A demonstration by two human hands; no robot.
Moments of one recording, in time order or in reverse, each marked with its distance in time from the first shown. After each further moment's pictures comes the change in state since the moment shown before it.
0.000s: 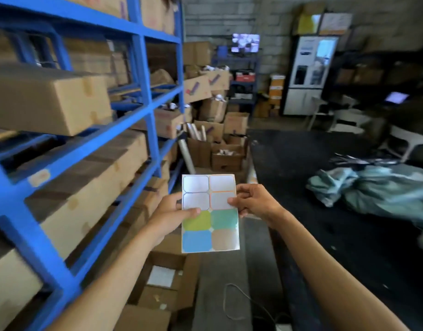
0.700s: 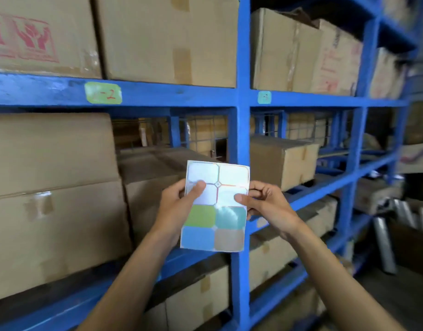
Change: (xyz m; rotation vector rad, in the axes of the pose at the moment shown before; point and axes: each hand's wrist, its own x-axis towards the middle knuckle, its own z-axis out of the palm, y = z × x) left_hand -0.234 0.103 -0.304 -0.057 1.126 0.284; right_hand 0.064 -0.227 0.390 0.317 -0.756 -0.575
